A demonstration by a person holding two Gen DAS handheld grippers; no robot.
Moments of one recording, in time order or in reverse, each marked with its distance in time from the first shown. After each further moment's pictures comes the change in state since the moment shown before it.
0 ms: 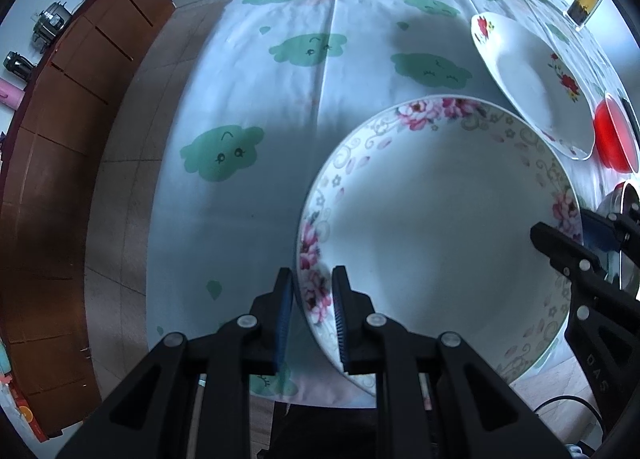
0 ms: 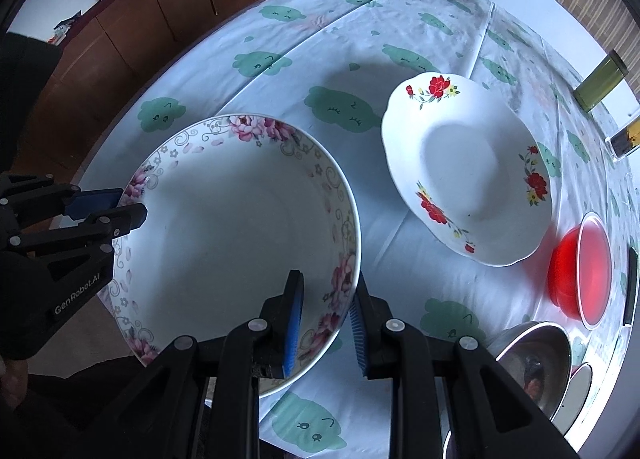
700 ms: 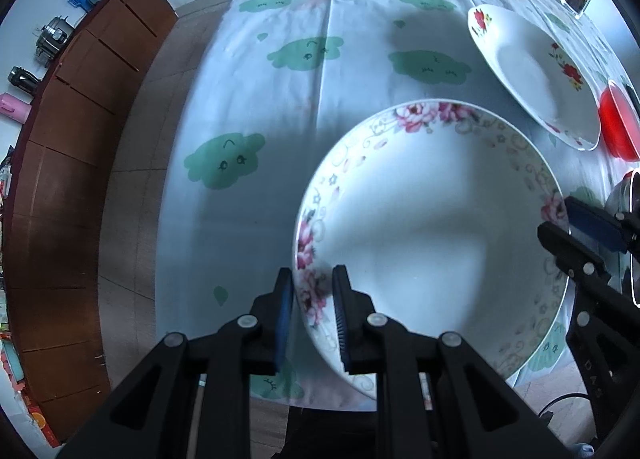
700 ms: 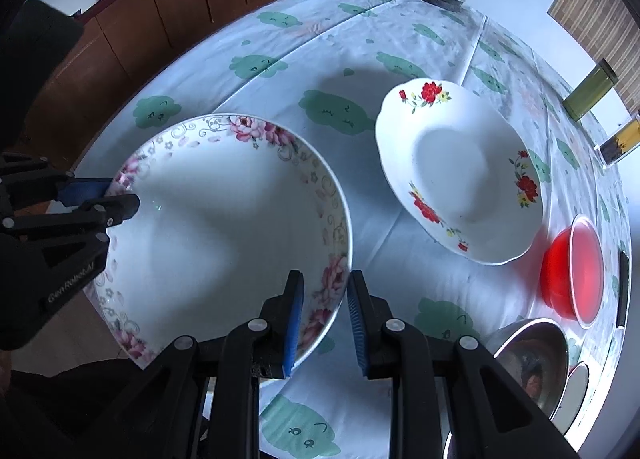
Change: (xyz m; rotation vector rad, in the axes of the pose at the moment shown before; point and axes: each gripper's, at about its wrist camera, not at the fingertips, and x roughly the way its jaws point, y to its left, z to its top) left arm -0.003 -0.010 -0.005 0.031 -0.014 0.053; right arm 0.000 0.003 -0.009 -0.007 -0.050 -0.040
